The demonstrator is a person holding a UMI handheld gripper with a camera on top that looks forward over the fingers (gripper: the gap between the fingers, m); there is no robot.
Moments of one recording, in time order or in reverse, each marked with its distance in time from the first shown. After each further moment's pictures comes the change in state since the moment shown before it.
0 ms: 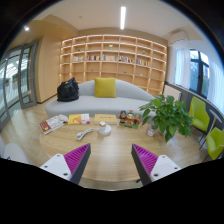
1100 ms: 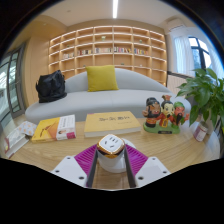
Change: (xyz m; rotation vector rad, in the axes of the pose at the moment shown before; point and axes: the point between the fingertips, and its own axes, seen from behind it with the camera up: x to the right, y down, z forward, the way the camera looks) arm -0.064 0.024 0.463 0.009 0.019 0.110
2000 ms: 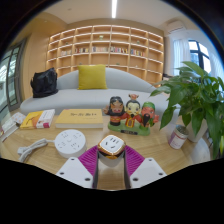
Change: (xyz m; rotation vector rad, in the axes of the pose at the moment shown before) arm 0.134 0.005 -0.029 -0.013 0.040 -0.060
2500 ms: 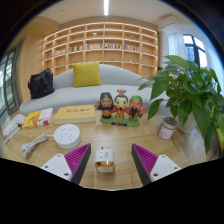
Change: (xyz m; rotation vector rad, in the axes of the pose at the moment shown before) arm 0.032 0.017 -0.045 -0.051 0.022 0.054
